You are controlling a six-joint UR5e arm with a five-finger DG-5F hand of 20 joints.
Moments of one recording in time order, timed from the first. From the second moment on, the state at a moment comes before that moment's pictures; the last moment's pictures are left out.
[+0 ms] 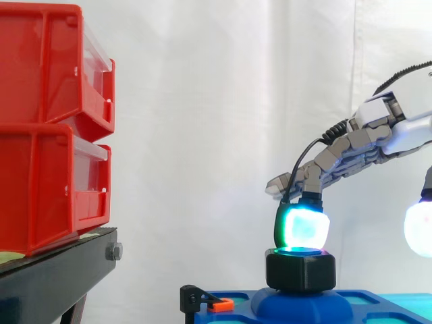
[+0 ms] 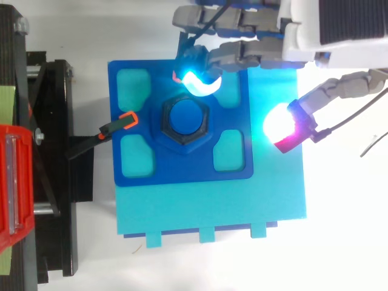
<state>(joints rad) -0.02 -2.11 -1.16 -3.33 -1.64 -1.38</state>
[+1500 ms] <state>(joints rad) 0.06 -2.08 -1.16 -3.40 -1.52 -1.36</state>
